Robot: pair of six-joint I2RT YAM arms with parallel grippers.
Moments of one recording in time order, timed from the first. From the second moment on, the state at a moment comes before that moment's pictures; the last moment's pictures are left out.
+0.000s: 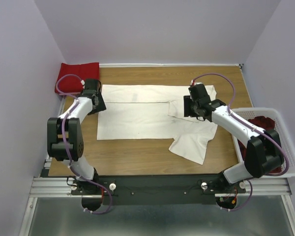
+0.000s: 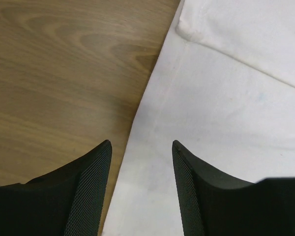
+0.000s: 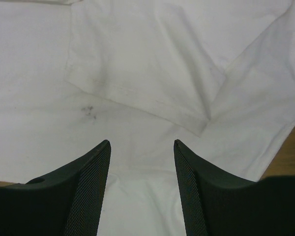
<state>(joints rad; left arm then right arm) -0.02 1.73 1.14 -0.44 -0.16 -0.35 0.44 1.50 1.06 -0.47 0.22 0.29</state>
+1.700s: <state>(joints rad) -0.04 1.44 0.75 -0.55 -0.19 -0.56 0.44 1.29 0.88 -0.49 0.24 0.32</state>
